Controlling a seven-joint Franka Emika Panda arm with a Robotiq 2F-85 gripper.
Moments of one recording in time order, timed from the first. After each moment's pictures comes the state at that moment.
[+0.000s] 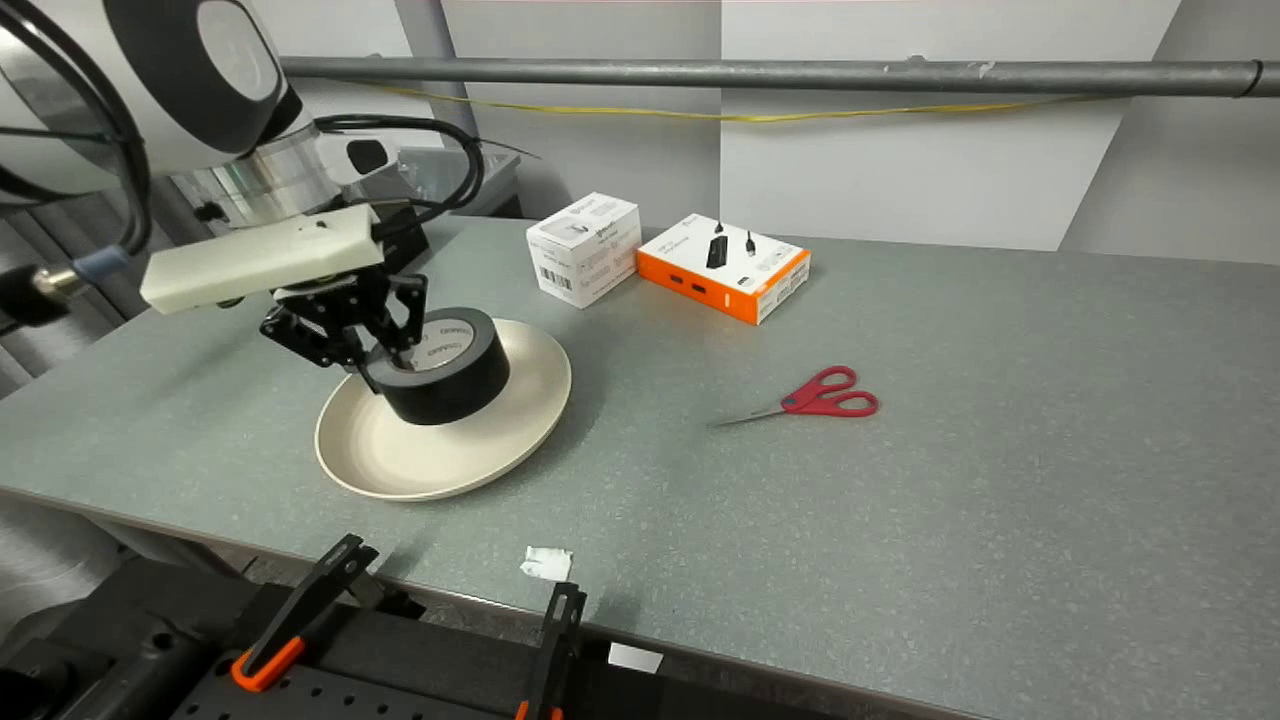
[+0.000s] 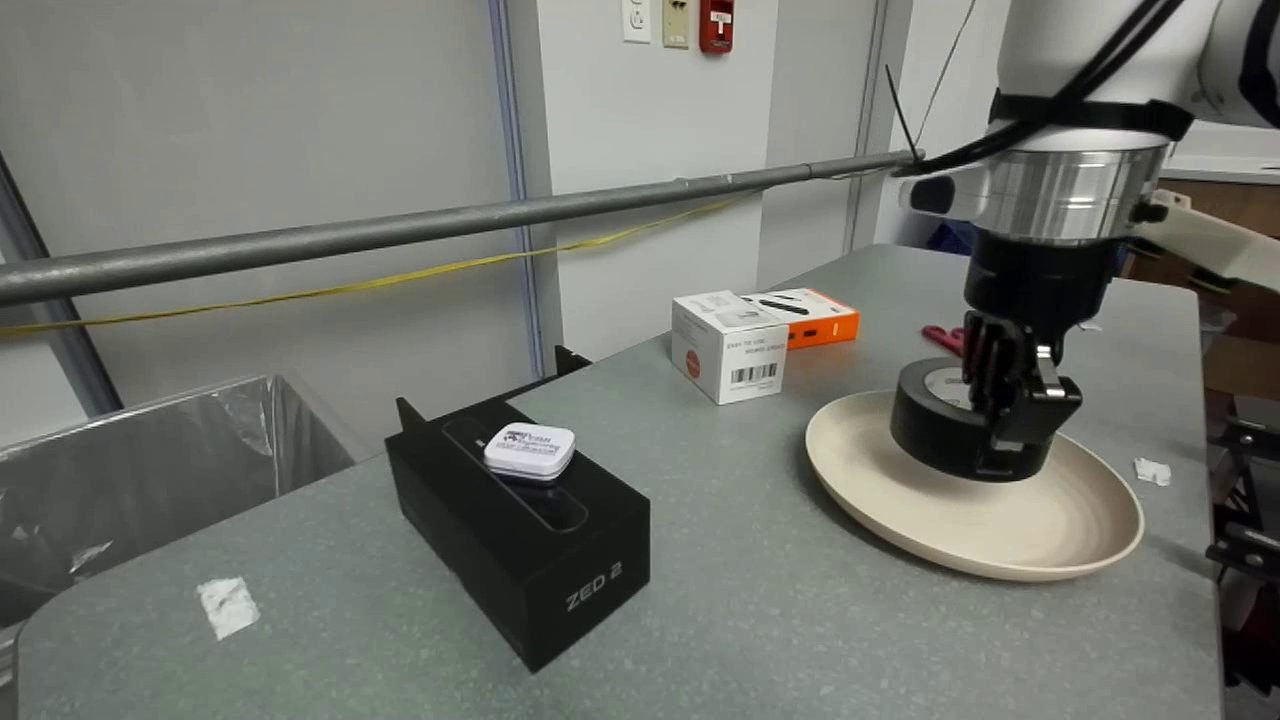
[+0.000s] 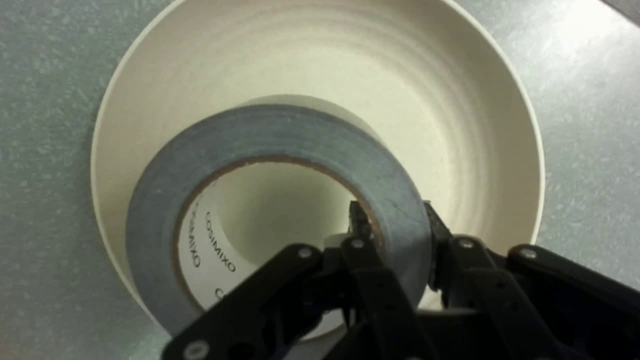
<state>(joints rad) 0.18 0.12 0.15 -2.67 -0.22 2.75 0.02</state>
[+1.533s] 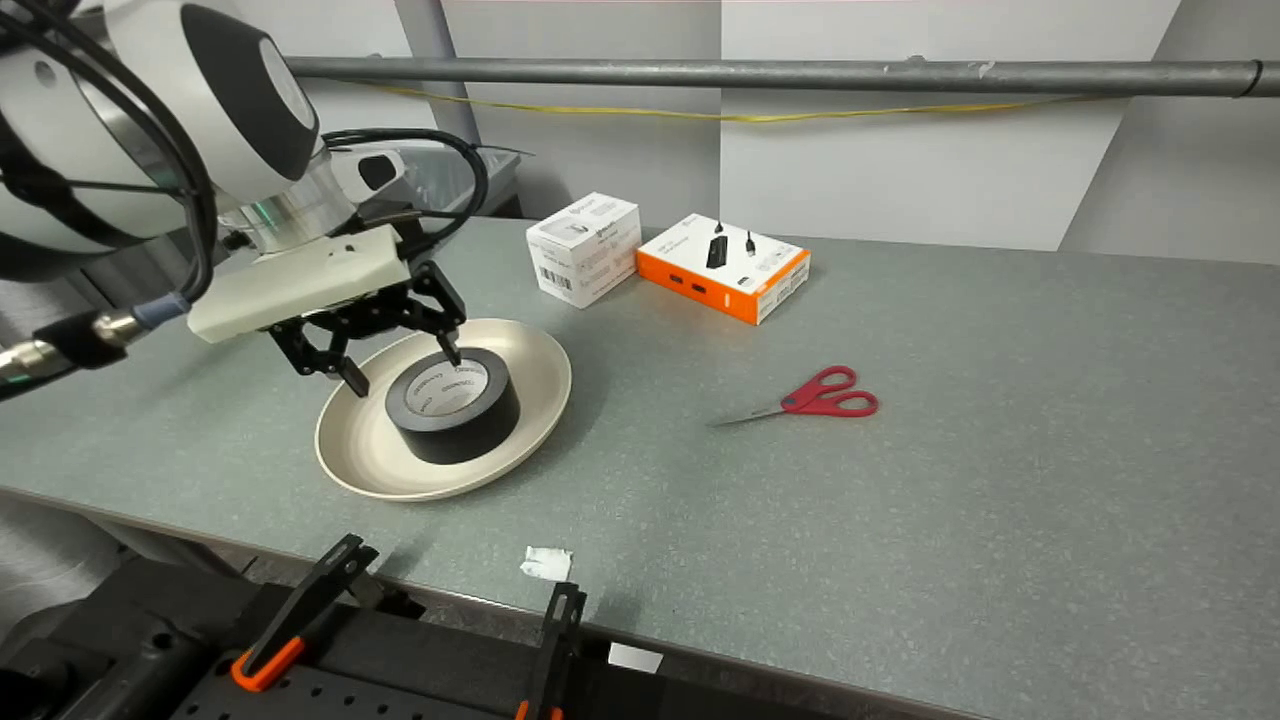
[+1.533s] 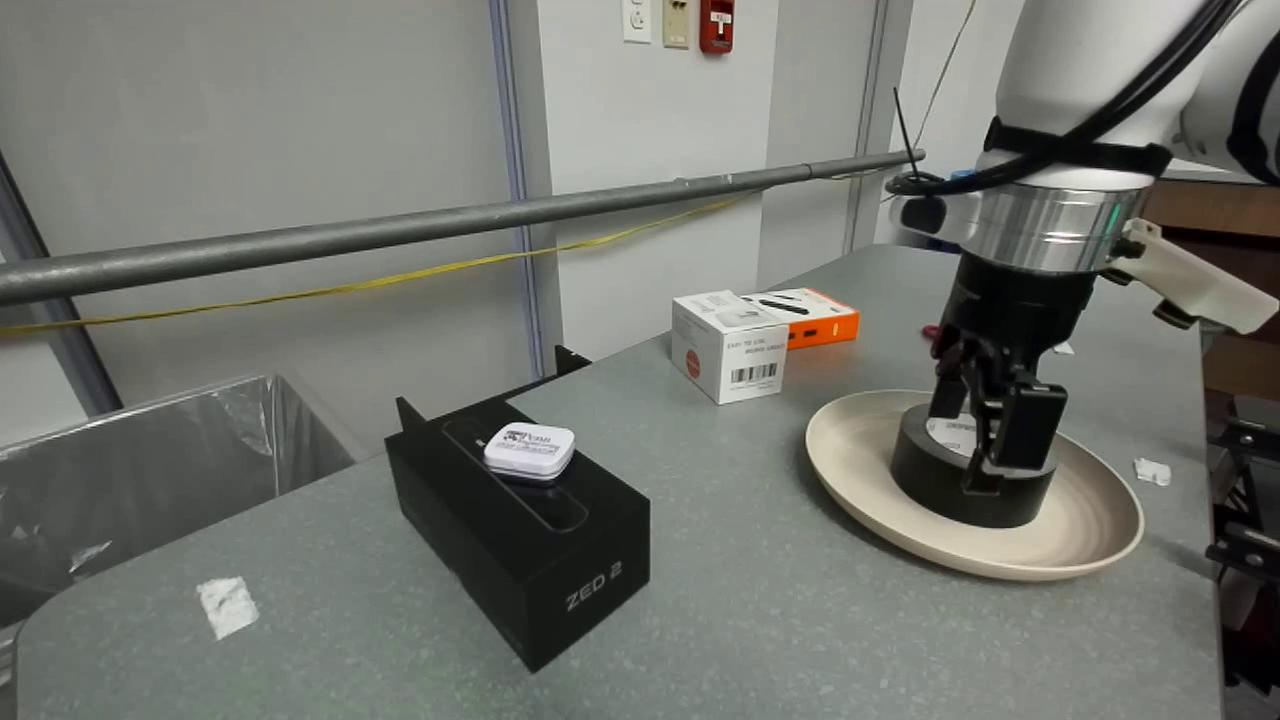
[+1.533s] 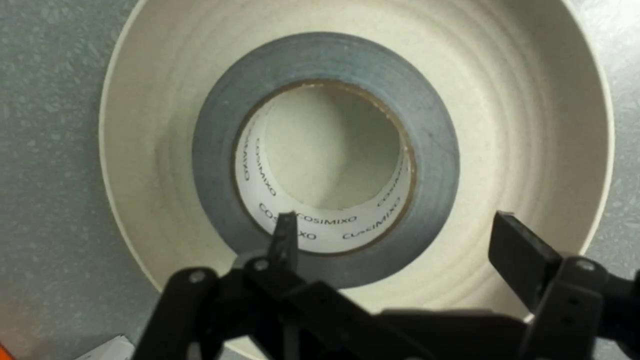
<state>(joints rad) 0.18 0.19 0.10 -2.66 -0.46 2.86 0.16</state>
